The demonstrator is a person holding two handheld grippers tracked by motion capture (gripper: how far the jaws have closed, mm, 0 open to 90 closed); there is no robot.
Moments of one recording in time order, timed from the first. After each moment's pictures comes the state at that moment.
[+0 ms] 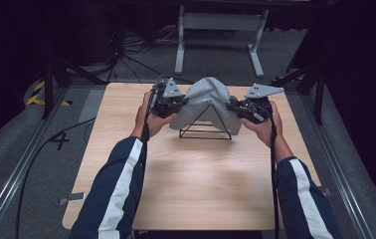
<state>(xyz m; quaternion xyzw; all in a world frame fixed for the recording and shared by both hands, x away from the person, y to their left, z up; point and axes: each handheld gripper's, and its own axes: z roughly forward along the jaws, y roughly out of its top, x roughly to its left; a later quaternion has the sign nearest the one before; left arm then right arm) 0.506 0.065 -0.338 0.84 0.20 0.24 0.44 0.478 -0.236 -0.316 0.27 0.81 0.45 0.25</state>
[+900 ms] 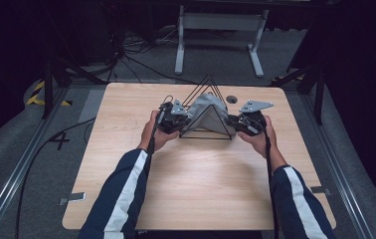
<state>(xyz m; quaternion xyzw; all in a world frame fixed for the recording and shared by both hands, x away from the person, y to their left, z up) 0.514 0.049 -0.410 0.87 0.22 0.18 0.40 0.486 -0.244 -0.383 0.30 0.83 0.41 0.23</state>
